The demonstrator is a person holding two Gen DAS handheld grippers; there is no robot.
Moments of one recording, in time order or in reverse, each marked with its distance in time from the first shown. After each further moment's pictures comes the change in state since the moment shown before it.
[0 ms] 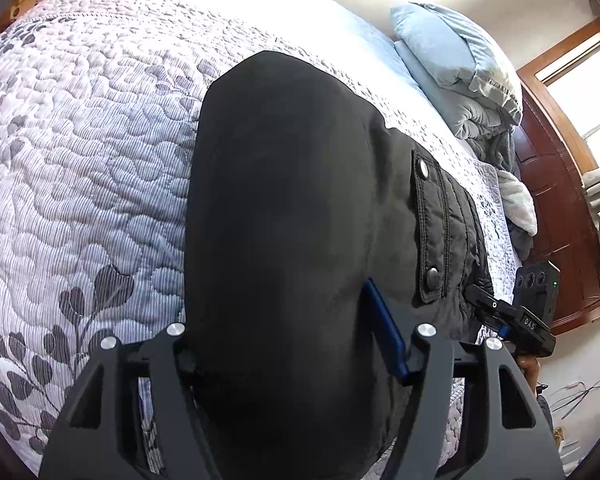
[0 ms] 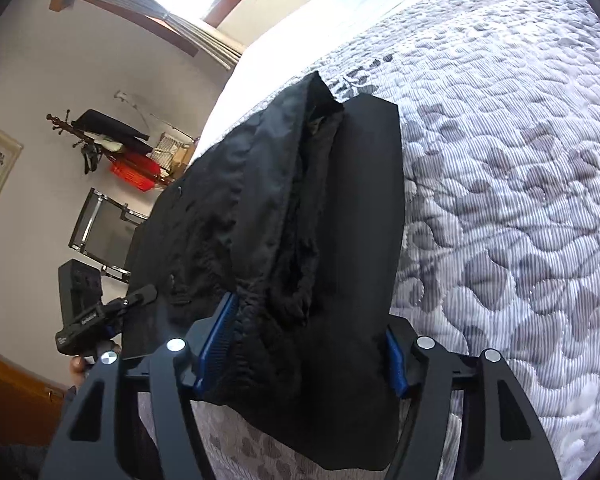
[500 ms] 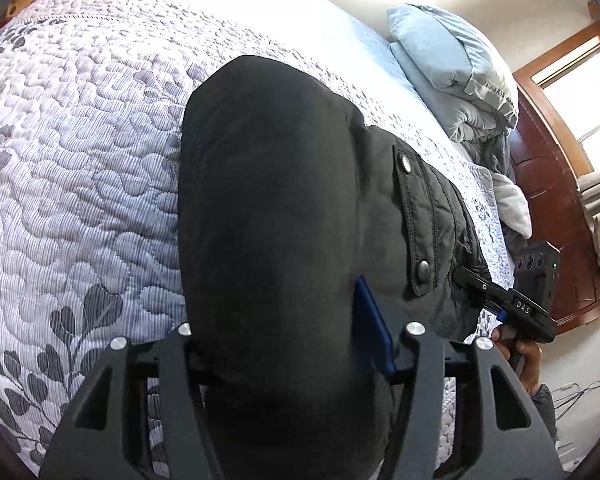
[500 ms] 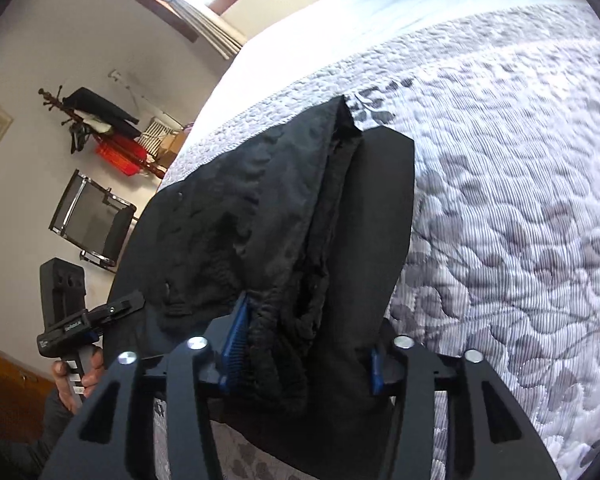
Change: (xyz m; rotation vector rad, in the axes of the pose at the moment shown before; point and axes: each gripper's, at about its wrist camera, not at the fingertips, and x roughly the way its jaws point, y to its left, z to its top) left arm 0.009 -0.011 0.014 0.001 0.004 -0.024; right arm 0.013 0.020 0.033 -0.082 0.027 -0.080
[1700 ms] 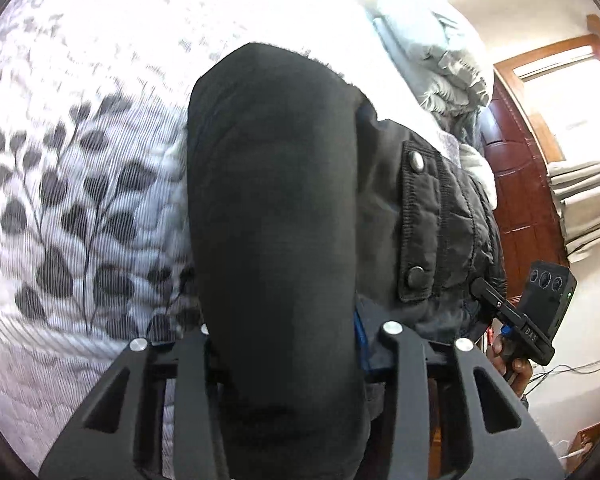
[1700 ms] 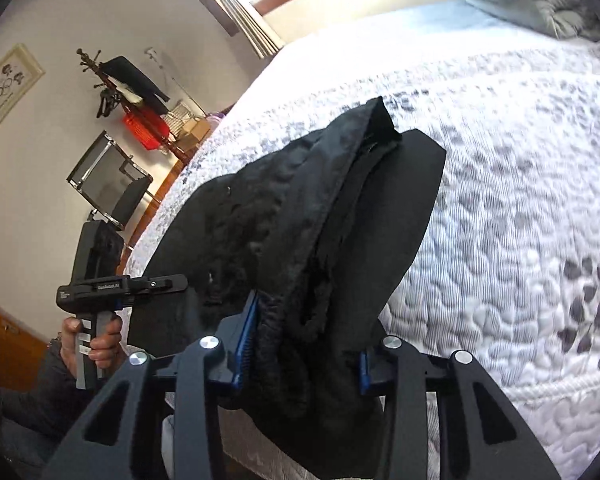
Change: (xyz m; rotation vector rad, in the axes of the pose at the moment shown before) left arm -0.055 -0.004 -0.112 -0.055 0.082 -0.123; right arm -0.097 0.079 -0.115 -0.164 -0.072 -0.026
